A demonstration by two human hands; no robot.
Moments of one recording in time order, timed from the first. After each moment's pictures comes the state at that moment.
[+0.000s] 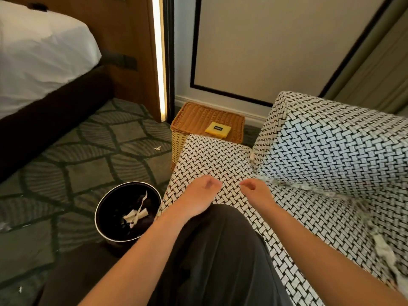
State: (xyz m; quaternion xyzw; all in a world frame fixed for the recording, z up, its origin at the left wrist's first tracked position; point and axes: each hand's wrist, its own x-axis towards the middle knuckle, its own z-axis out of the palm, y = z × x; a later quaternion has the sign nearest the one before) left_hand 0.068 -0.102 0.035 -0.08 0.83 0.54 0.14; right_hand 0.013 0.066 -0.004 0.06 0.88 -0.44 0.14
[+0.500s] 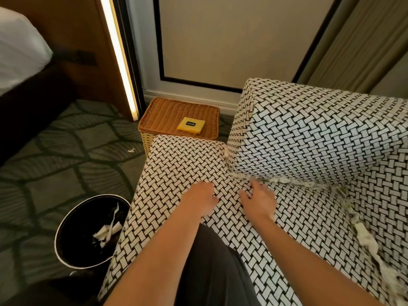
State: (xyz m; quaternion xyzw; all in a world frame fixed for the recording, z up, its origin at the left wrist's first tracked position) left_hand -0.002 -0.029 -0.002 0.02 0.94 0.24 0.22; right_hand -0.016 0.132 -0.061 0.17 0.98 -0.13 0.02
